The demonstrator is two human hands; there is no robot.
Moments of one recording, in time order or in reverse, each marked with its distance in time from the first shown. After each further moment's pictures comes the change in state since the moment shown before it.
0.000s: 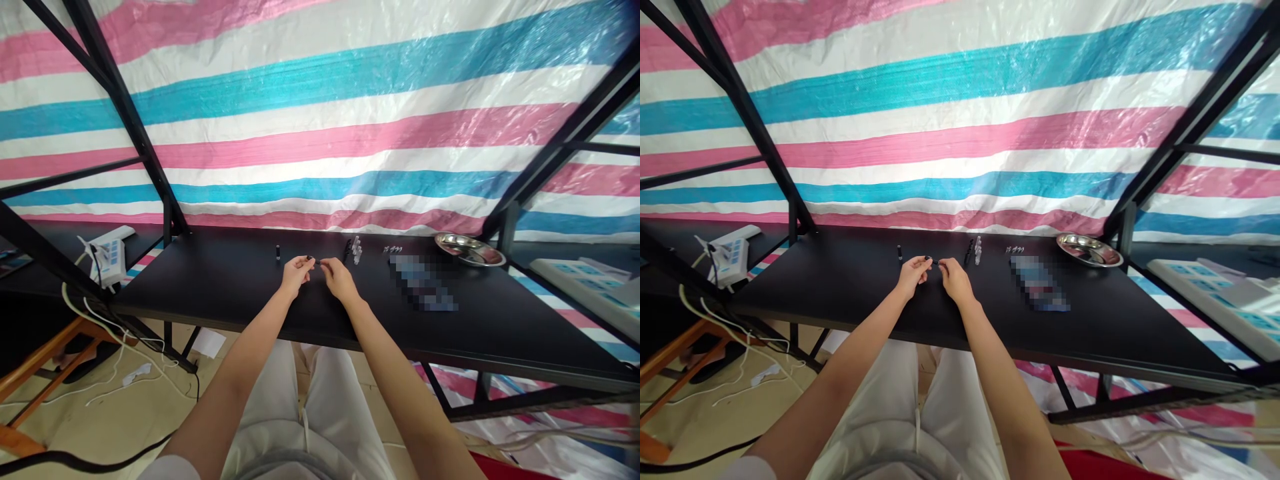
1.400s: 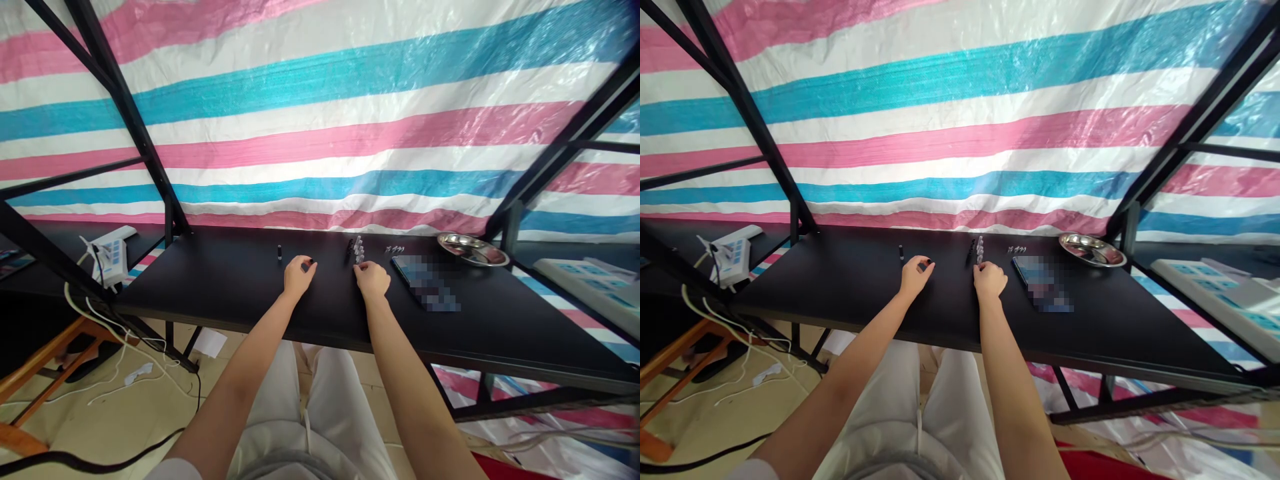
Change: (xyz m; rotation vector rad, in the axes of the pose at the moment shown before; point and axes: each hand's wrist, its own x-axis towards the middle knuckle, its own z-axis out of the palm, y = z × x) left_hand -0.003 -0.006 -0.007 0.738 0.140 0.481; right_hand 0.005 0.034 -0.038 -0.499 0.061 0.698
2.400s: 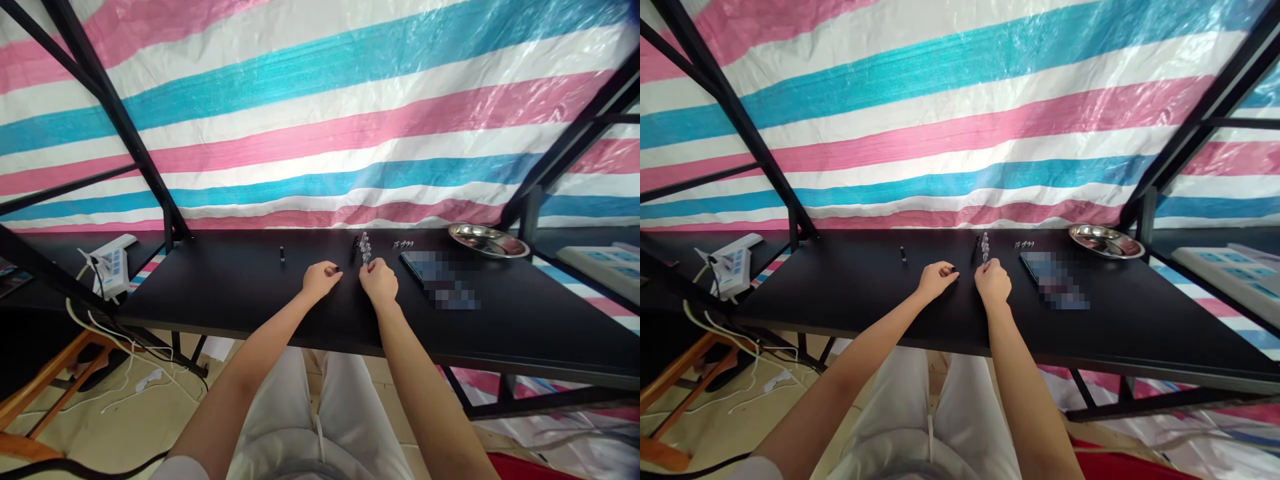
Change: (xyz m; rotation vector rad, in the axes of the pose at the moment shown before) left_hand 0.005 0.007 0.032 0.007 -0.288 -0.067; right_hand -0.024 -0.019 -0.020 0.037 -0.017 0.069
